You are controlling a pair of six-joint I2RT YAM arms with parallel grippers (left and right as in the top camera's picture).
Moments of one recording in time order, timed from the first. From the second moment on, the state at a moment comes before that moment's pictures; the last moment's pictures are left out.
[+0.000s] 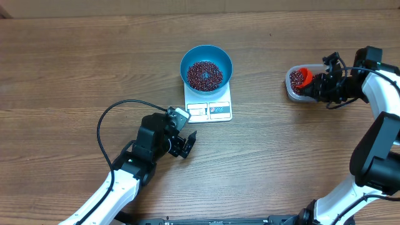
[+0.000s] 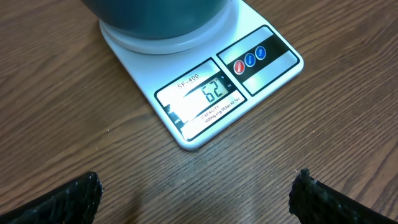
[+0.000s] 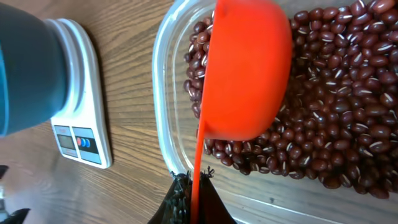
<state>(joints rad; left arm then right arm) -0.42 1.20 0.45 0.05 0.12 0.13 -0.35 1.94 1.42 -0.93 -0.67 -0.20</state>
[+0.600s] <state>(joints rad) -0.42 1.20 0.45 0.05 0.12 0.13 -0.55 1.94 1.42 -0.99 -0.87 -0.20</state>
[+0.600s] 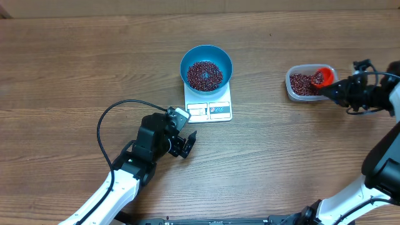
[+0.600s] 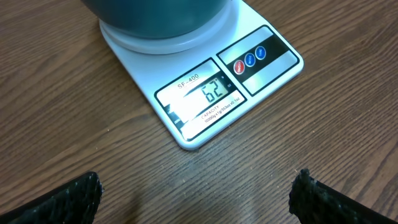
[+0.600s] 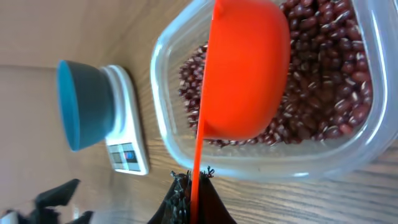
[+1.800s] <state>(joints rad) -0.42 1.20 0.45 0.05 0.12 0.13 0.20 1.94 1.52 -0.66 -0.84 0.06</state>
